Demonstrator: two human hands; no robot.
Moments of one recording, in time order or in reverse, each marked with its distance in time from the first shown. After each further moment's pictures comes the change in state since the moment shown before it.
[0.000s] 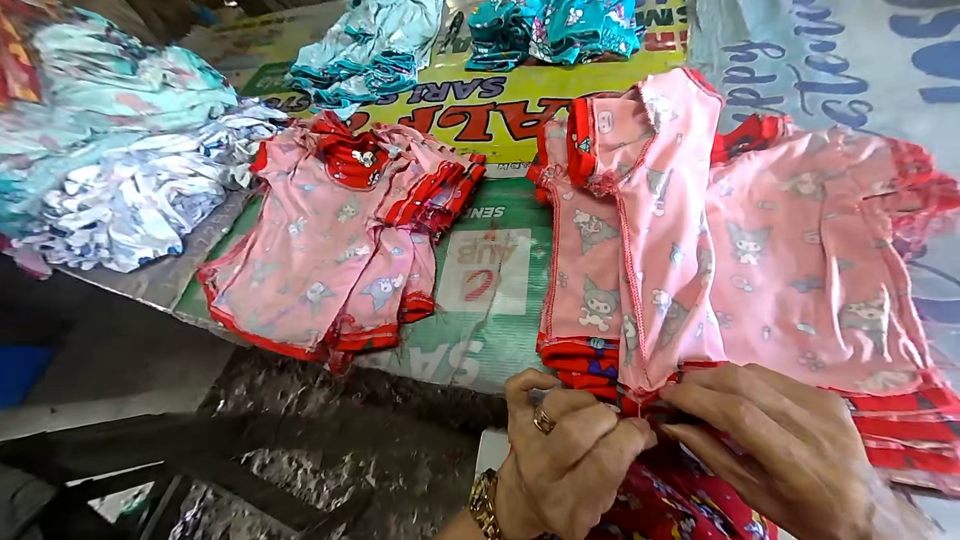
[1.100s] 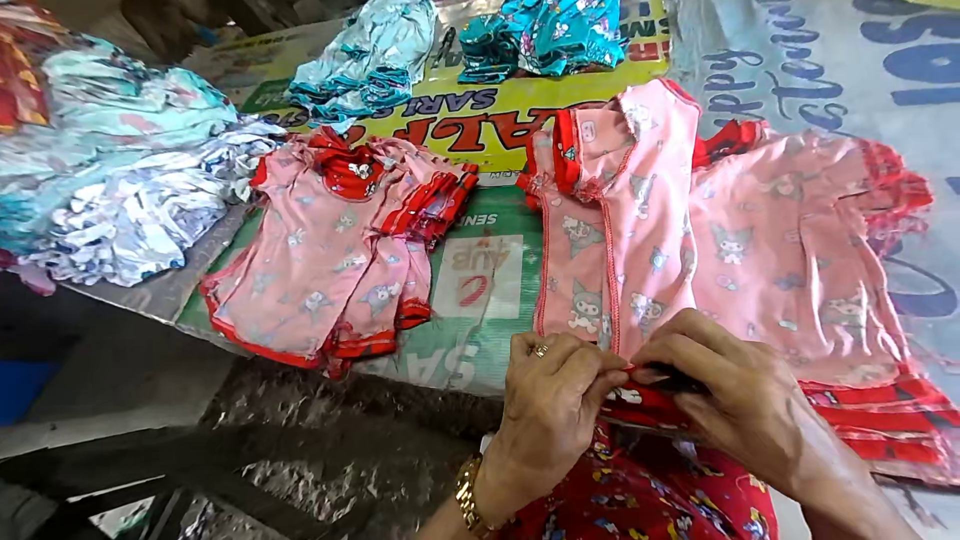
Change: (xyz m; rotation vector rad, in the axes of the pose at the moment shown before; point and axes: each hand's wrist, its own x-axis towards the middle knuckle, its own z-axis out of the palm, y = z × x) left_hand 0.028 -0.017 0.006 -0.107 -0.236 -0.256; right_hand 0.021 0.012 0.005 0.107 -0.068 0.173
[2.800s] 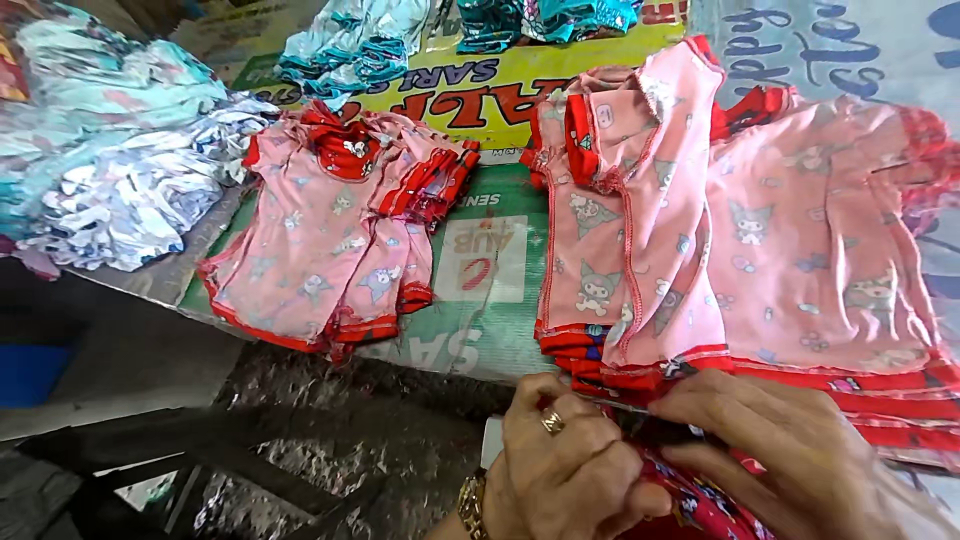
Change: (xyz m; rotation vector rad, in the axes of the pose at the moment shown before) left_hand -0.031 0.021 -0.016 0.009 0.105 0.270; right_hand -0.028 -0.023 -0.011 0.077 -0.095 -0.066
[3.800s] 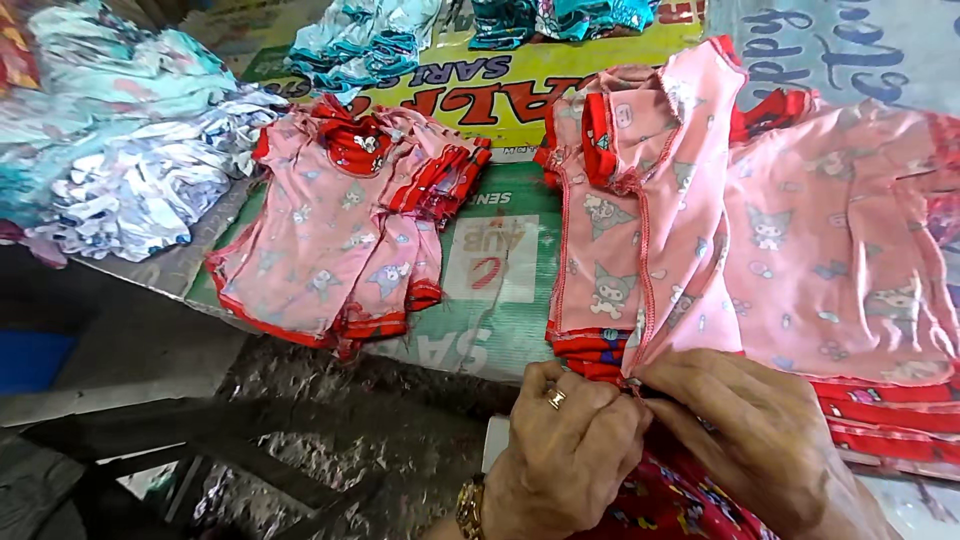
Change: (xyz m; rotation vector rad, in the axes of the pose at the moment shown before) left_hand 0.002 -0.005 0.002 0.152 -0.016 -0.077; right_hand 0.021 0.002 0.029 -0.126 0.155 -0.016
